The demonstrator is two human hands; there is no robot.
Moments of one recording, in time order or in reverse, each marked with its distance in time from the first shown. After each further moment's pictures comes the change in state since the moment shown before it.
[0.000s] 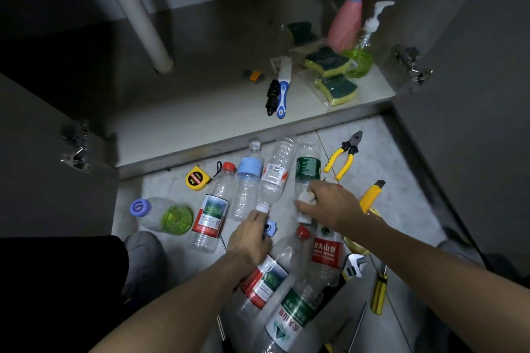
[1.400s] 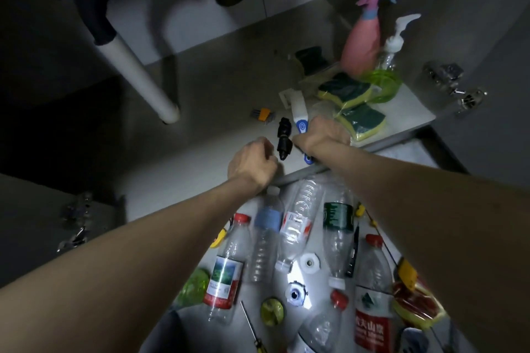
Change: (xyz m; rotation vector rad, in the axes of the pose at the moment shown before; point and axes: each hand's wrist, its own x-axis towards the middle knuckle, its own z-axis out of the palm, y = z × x) left_hand 0.171 0.059 -0.189 0.062 0.344 -0.020; right_hand 0.219 -0.057 -0.107 0.170 0.231 0.398
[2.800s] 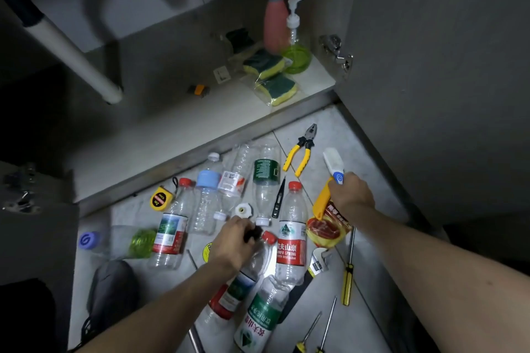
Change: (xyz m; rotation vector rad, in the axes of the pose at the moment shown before) left_hand -0.226 0.009 0.136 -0.054 -0.305 0.023; right_hand -0.159 0.269 0.011 0.224 -0.015 0.366
